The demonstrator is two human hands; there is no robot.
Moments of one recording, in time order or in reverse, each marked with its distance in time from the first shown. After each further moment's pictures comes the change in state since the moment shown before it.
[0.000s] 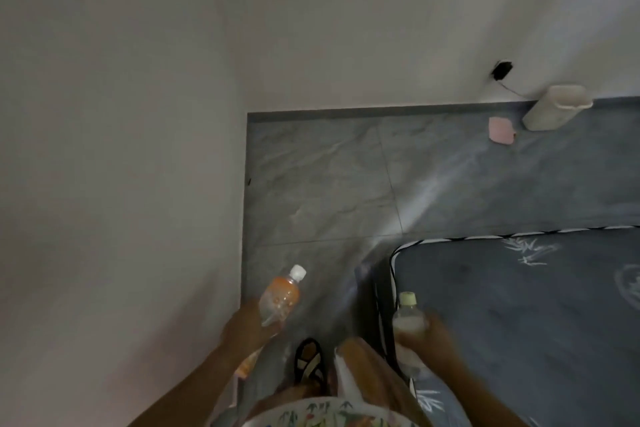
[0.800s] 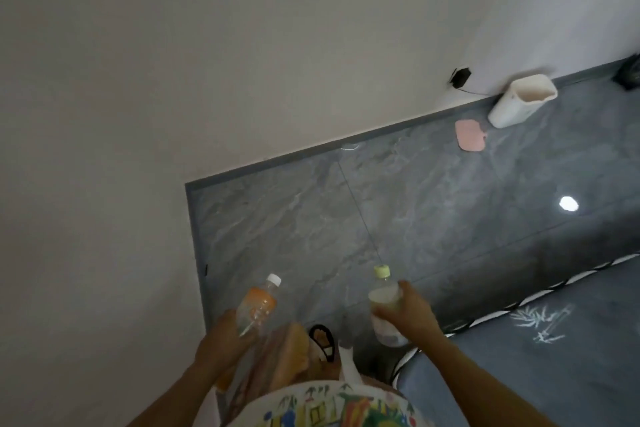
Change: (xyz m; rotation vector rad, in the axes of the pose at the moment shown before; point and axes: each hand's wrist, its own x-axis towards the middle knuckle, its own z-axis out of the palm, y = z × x) left_hand 0.303 0.238 -0.154 0.114 -0.118 0.064; right_hand 0.277 -0.243 -0.151 0.152 0.048 -0.008
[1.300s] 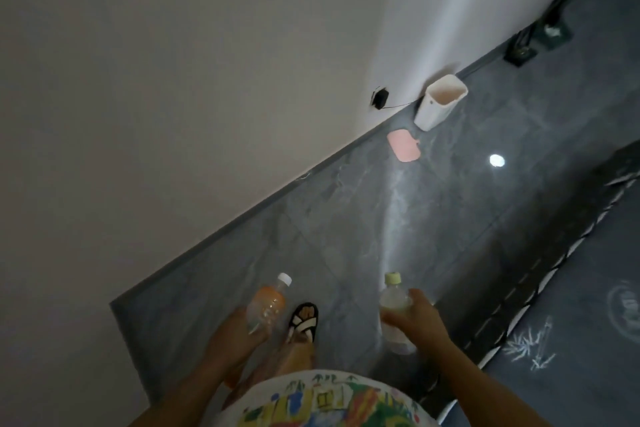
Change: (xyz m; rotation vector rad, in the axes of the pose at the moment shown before) left_hand 0.189 0.255 -0.078 0.204 -0.107 0.257; right_hand 0.145 -0.061 -0.125 0.304 0.223 0.209
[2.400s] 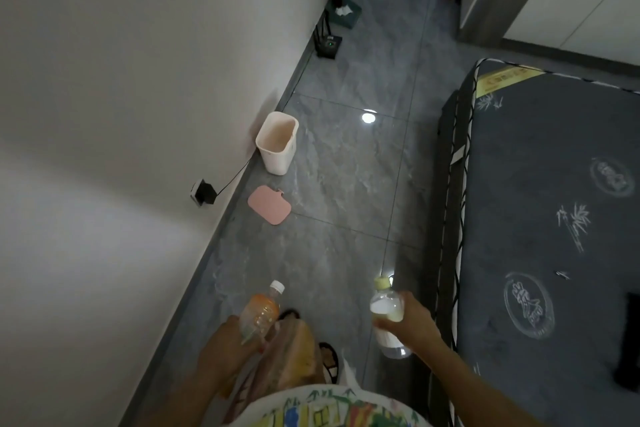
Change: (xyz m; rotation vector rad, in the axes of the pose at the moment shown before) left_hand 0.289 0.520 0.071 0.411 -0.364 0.376; right_hand 0.276 0.008 -0.336 0.276 0.256 0.312
